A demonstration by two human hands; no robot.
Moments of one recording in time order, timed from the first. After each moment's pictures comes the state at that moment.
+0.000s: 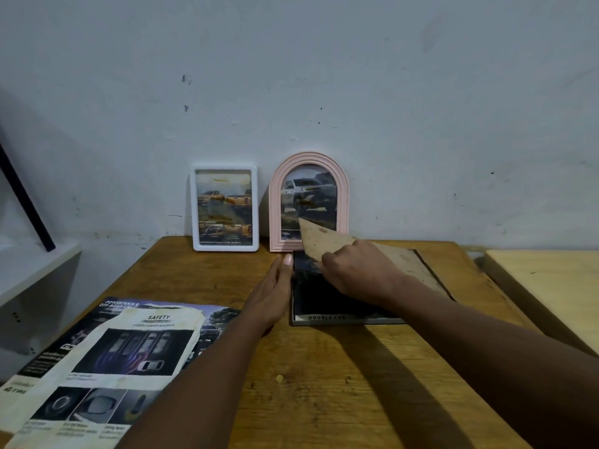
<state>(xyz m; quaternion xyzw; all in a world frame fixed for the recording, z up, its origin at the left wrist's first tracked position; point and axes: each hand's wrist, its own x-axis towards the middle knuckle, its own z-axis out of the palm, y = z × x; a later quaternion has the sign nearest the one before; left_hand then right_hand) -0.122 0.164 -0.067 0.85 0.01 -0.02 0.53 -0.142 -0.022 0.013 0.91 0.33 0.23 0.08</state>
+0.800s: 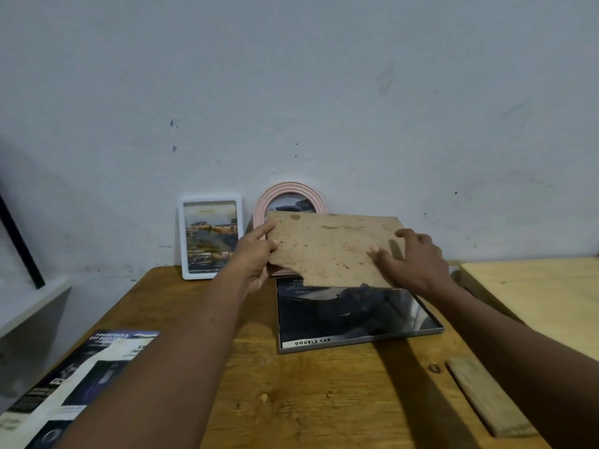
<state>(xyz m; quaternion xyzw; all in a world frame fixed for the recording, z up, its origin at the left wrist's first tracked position) -0.116 0.144 0.056 0.61 0.03 -0.02 0.79 -0.133 -0.145 0.009 0.95 -0.10 0.21 -0.21</state>
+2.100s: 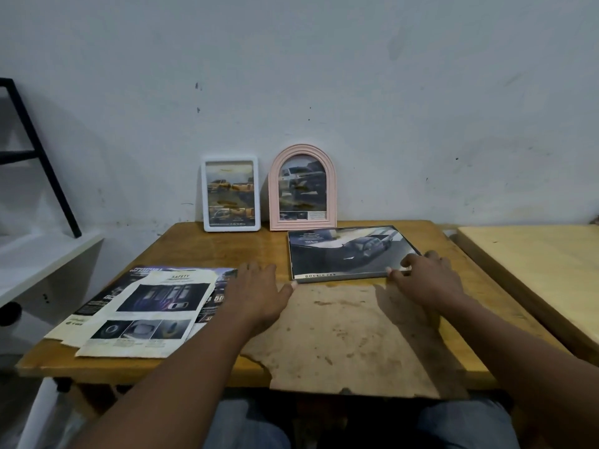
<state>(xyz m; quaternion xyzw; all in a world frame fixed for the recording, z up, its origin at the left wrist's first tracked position) -0.237 0.184 -0.053 1.00 -0.05 0.04 0.05 -0.248 -0.118 -0.047 0.98 -0.14 0.08 -0.13</state>
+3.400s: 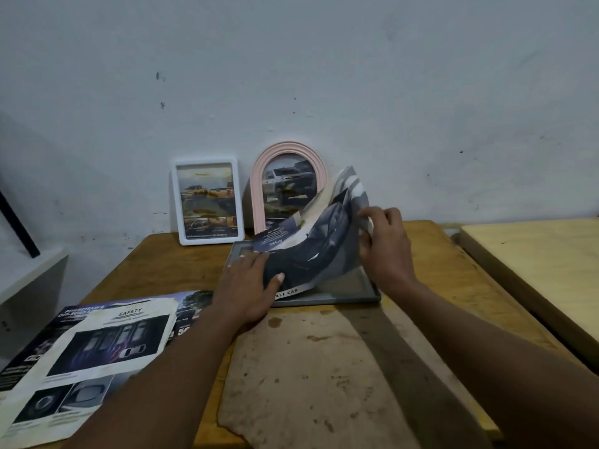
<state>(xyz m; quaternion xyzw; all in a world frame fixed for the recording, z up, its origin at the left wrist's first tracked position) -0.148 0.186 -0.062 0.98 -0.12 0.10 0.14 -0.174 -0.067 -0.017 0.88 -0.01 0.35 -0.31</state>
